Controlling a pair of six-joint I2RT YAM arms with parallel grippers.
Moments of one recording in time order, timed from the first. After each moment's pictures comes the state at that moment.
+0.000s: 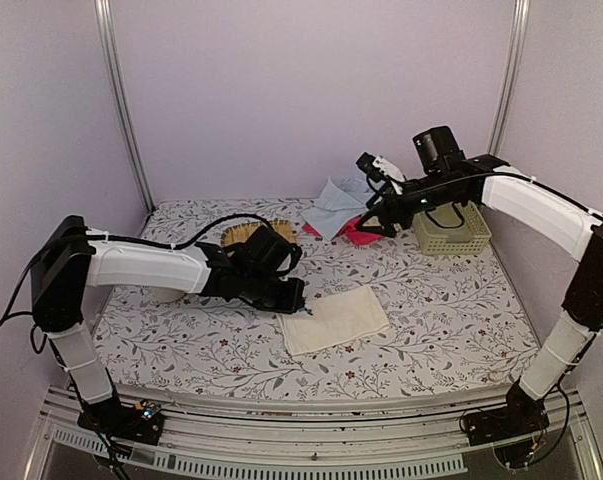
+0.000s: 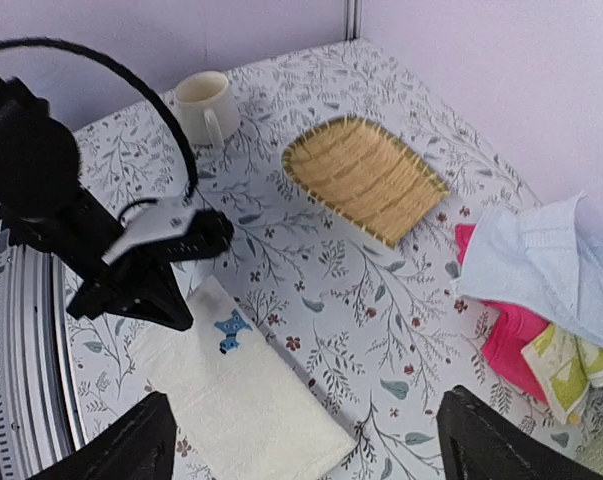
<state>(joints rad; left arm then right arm) -0.92 1.79 1.16 -0.24 0.01 -0.63 0.51 1.70 1.59 -0.67 -0.55 -0.40</state>
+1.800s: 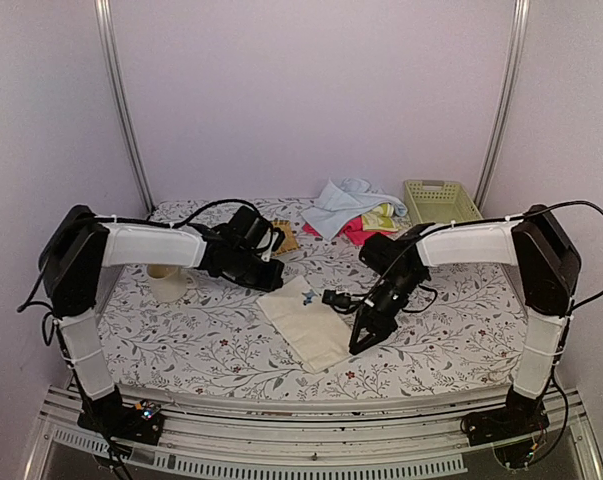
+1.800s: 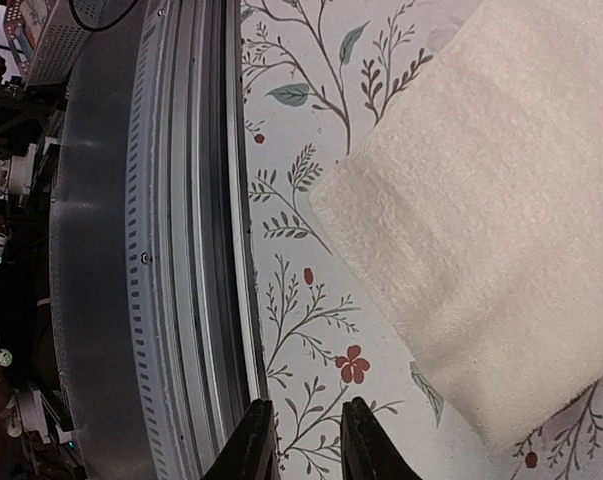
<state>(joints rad) -0.71 1.93 1.26 -0.30 0.09 -0.37 0.74 1.93 1.27 -0.91 -0.79 -0.56</state>
